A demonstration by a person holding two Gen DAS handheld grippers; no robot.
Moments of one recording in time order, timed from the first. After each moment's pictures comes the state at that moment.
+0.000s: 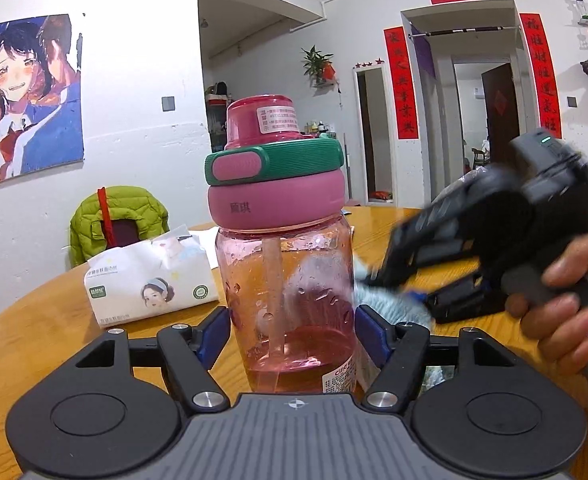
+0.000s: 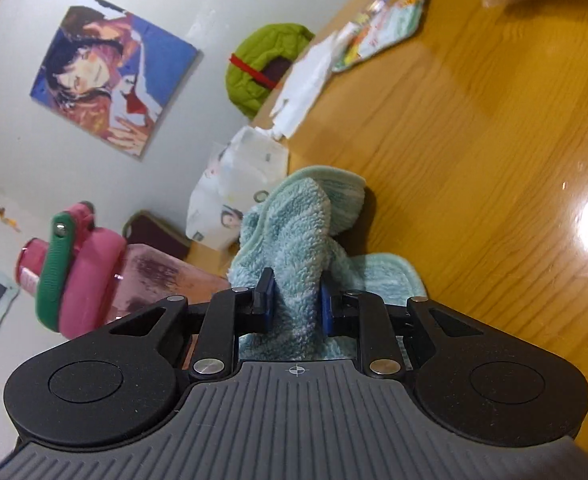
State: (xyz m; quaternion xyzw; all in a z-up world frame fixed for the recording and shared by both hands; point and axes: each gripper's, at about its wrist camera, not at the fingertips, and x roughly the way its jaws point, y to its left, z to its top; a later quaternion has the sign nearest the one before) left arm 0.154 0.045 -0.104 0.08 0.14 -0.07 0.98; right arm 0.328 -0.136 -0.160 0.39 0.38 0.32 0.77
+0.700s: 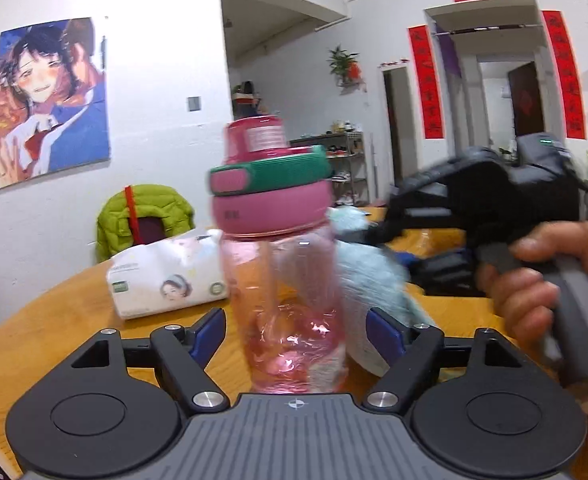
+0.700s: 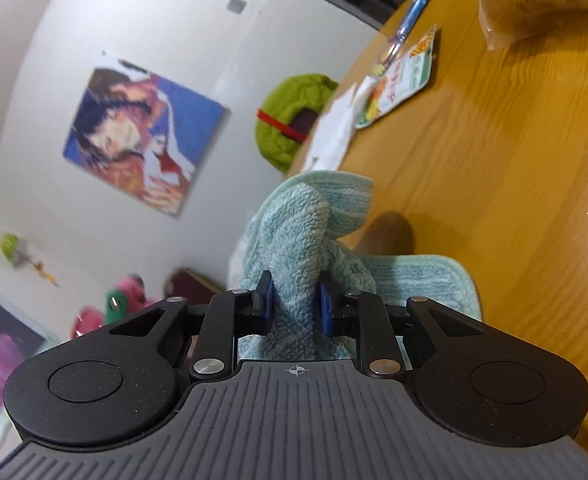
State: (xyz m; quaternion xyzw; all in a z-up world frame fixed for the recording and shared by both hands) left arm 0.136 0.021 -0.100 0.09 0.14 -0.04 0.99; right arm 0.345 -0.148 -0.158 0.45 0.32 0.32 0.77
